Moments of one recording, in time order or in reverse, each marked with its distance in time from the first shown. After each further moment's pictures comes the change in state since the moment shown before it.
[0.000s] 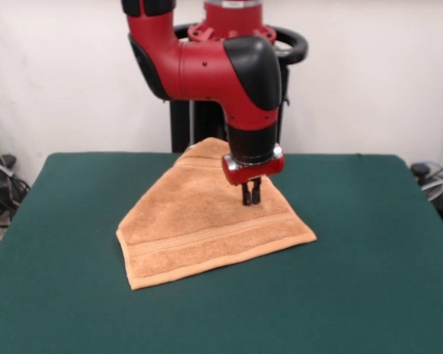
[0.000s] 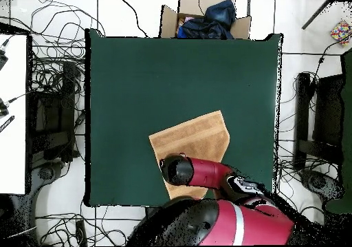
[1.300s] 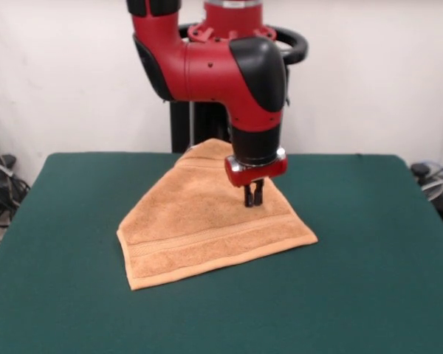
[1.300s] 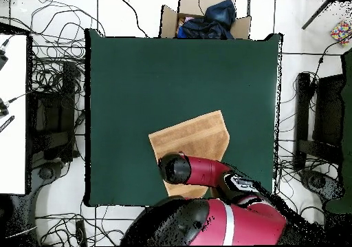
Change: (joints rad) arm 0.026 0.000 -0.009 -0.012 0.004 0.002 0.000
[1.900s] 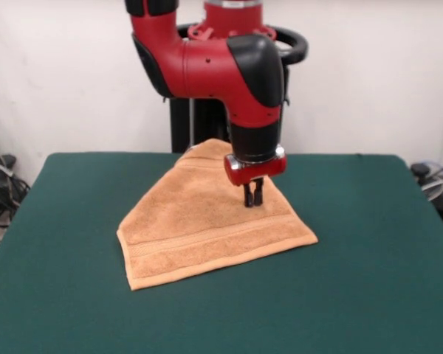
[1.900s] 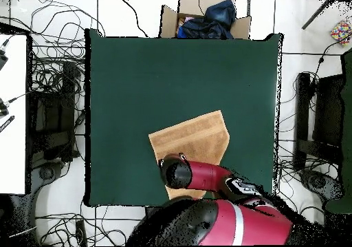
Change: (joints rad) arm -0.028 0.001 0.011 0.041 -0.012 -0.095 0.000
